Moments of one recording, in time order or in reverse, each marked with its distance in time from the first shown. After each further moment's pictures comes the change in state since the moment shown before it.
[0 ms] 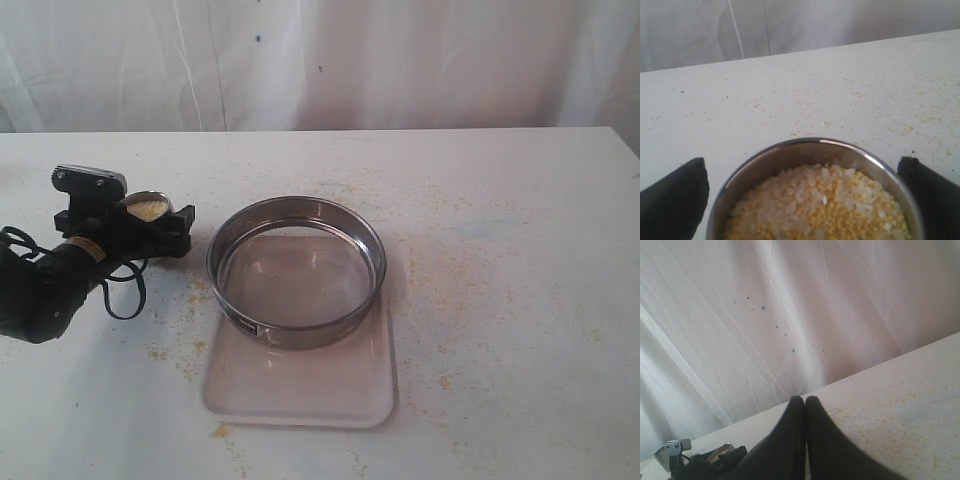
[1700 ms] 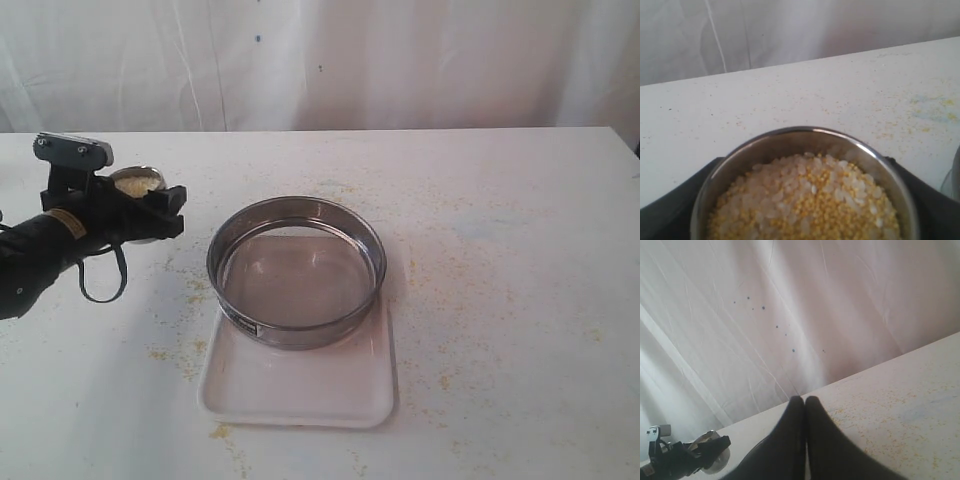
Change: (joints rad) left arm 0.002 -0.232 0.073 0.107 0.186 -0.095; right arm 0.000 0.000 0.000 0.000 0.000 0.000
